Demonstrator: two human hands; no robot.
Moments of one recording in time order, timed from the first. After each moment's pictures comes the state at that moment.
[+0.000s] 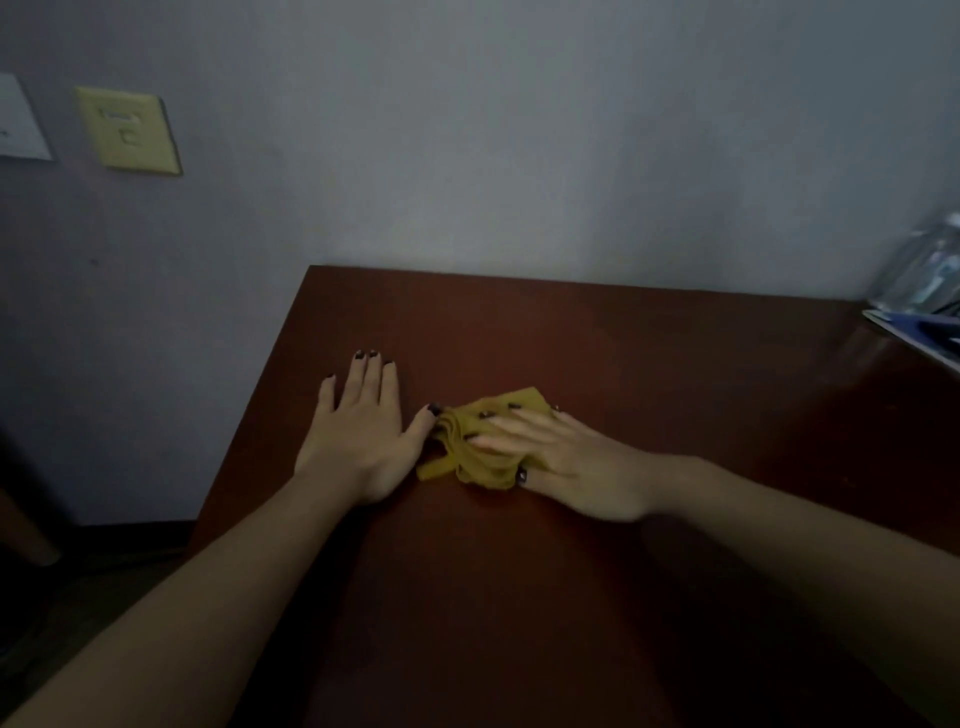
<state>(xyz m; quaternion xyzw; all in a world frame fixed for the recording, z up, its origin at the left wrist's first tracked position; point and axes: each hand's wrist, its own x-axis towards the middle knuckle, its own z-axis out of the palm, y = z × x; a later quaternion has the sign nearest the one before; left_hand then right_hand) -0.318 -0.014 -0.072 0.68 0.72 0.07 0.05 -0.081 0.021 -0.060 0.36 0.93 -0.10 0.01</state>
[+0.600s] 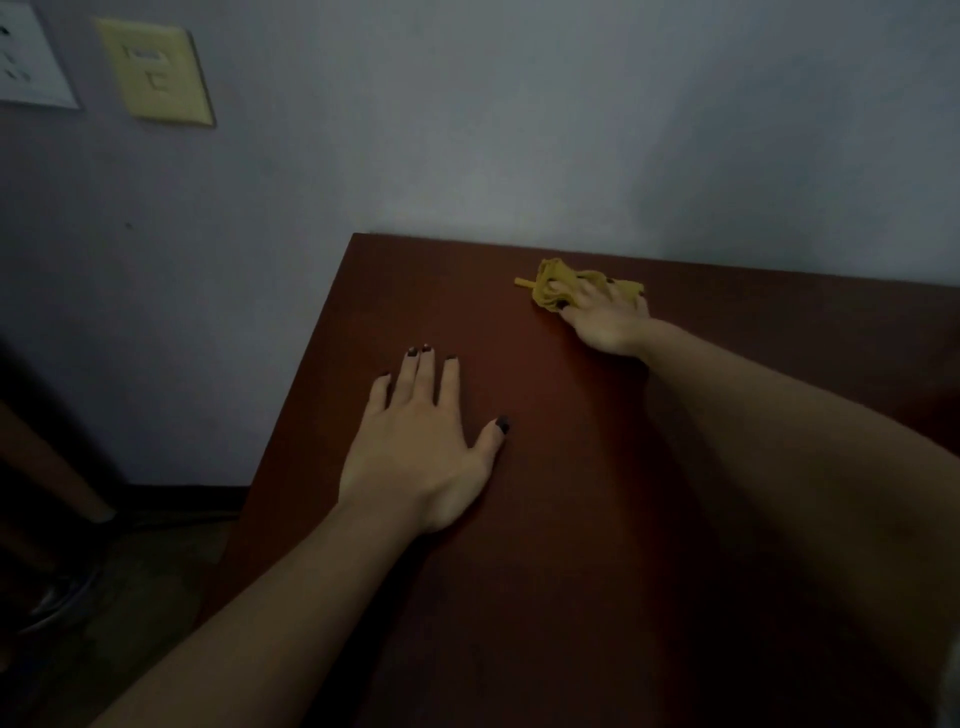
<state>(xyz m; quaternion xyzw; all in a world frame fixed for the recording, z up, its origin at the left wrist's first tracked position) -0.319 -0.009 -0.073 0.69 0.72 0.09 0.05 -0.140 0.200 -0.054 0.60 0.79 -0.09 0.03</state>
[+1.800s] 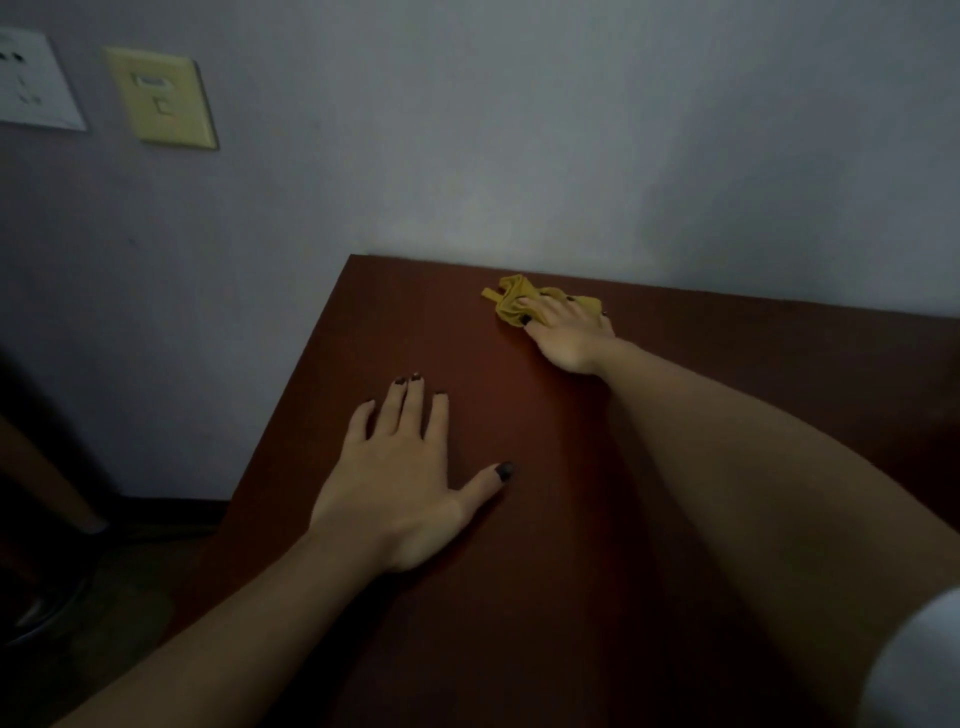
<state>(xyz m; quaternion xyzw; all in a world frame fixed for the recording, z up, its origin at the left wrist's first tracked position) -0.321 -0.010 -0.072 0.70 0.71 0.05 0.03 -0.166 0.216 -0.058 0.58 0.81 -0.09 0.01</state>
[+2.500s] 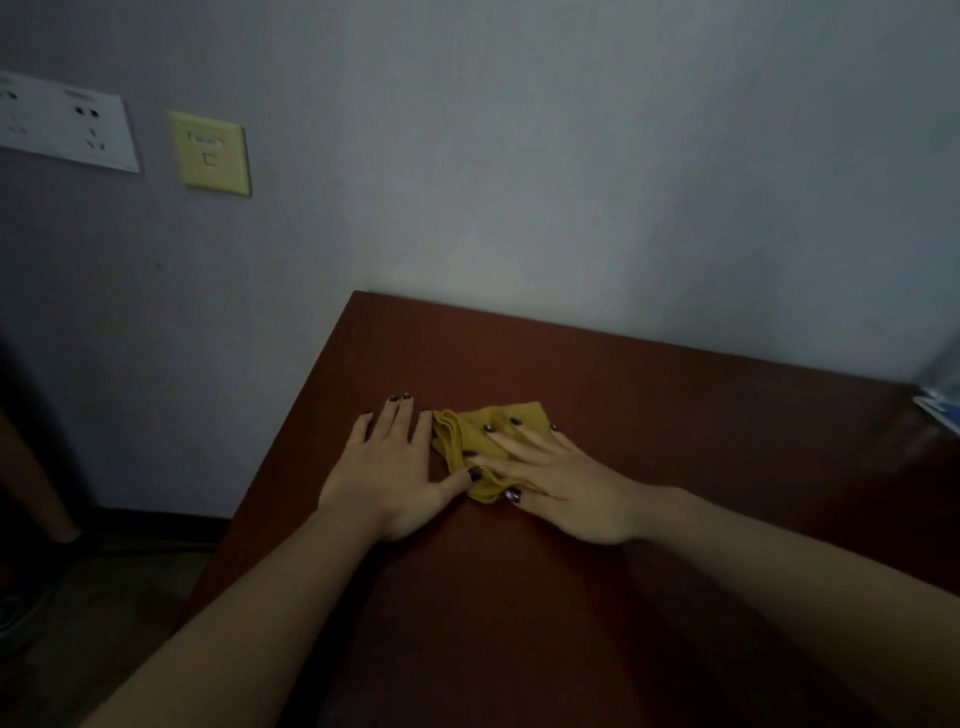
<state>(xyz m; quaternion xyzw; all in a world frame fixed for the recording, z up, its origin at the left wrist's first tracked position) -0.316 -0.011 -0.067 0.69 0.72 0.03 0.07 -0.107 0.054 -0.046 0.30 0.95 -0.11 0.08</state>
